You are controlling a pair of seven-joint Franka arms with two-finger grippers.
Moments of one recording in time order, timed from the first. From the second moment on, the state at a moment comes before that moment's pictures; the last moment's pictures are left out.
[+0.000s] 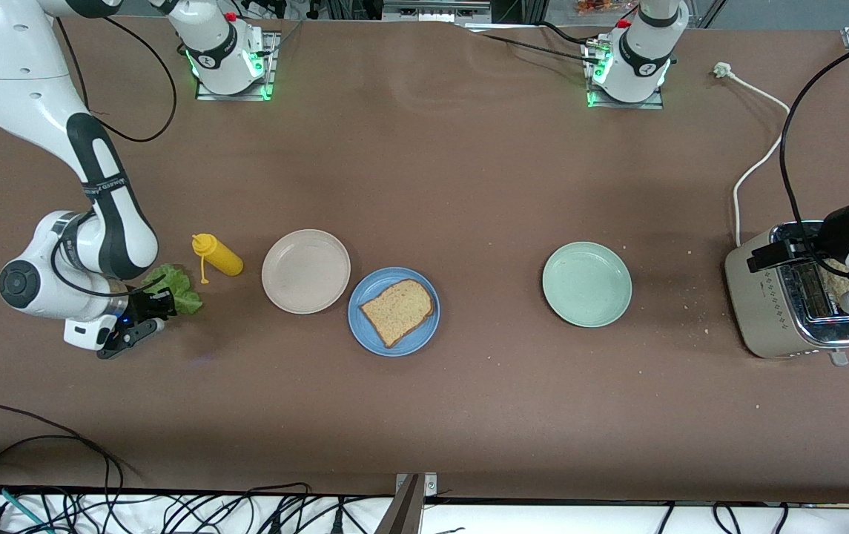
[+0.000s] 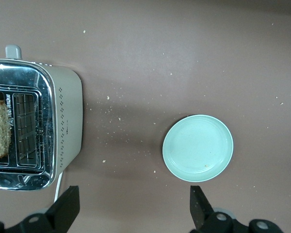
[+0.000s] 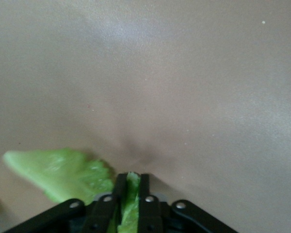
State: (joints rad) left arm 0.21 0.36 -0.24 -1.28 0.05 1.53 -0.19; right arm -0.07 0.70 -0.01 -1.68 0.09 2.29 -0.68
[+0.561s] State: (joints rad) left arm 0.21 0.36 -0.24 -1.28 0.05 1.53 -0.19; right arm -0.07 0.60 0.00 -1.67 0.09 2.19 -0.68
